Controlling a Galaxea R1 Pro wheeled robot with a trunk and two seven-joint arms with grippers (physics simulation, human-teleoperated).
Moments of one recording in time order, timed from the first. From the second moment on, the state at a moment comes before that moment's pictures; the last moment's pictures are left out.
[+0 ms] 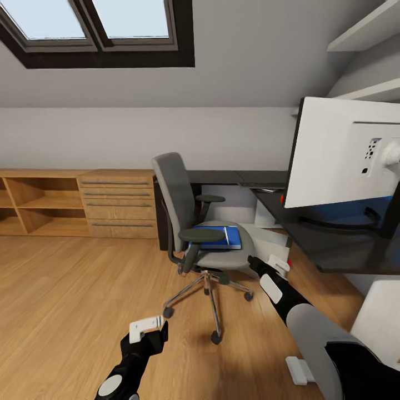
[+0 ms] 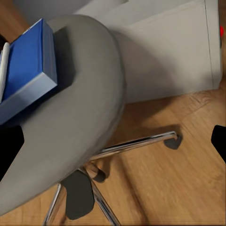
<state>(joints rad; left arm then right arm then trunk) 0.03 -0.10 -0.25 -1.61 0.24 0.39 0.37 -0.90 0.03 -0.01 -0.36 -0.54 -0.02 -0.19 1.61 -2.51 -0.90</state>
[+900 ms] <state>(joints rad) 0.03 -0.10 -0.24 -1.61 0.24 0.40 0.39 -0.90 -0.06 -0.08 -0.41 -0.62 0.06 -0.19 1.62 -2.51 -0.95</state>
